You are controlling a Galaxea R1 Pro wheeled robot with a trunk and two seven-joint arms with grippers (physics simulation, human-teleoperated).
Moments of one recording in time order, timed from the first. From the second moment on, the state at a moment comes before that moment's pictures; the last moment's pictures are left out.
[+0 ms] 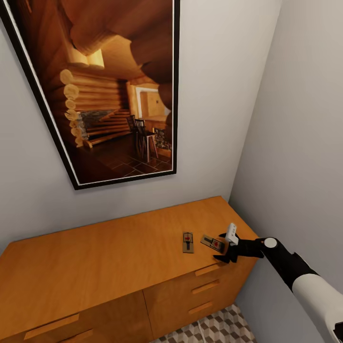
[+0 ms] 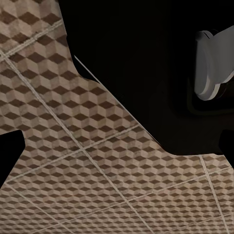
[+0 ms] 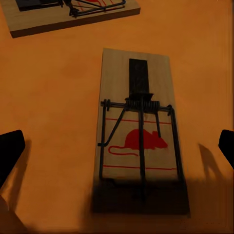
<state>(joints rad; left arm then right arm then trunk) 0.05 -0.05 -0.50 0.07 0.33 -0.15 0.03 -0.78 -0.28 0.25 -0.60 0.26 -0.17 0.93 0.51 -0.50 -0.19</state>
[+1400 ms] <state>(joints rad) 0.05 -0.05 -0.50 0.07 0.33 -0.15 0.03 -0.78 -0.30 0.22 -0.57 0.16 -0.17 0.97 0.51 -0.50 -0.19</state>
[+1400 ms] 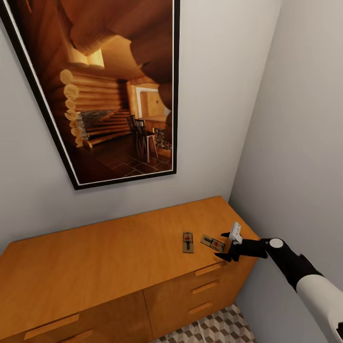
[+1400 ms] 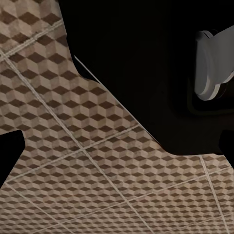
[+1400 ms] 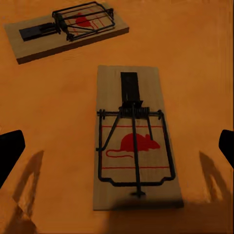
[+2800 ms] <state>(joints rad) 0.05 -0.05 -0.50 0.07 0.33 -0.15 0.03 -0.78 -0.30 0.13 -0.56 0.12 -0.17 0.99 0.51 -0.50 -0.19</state>
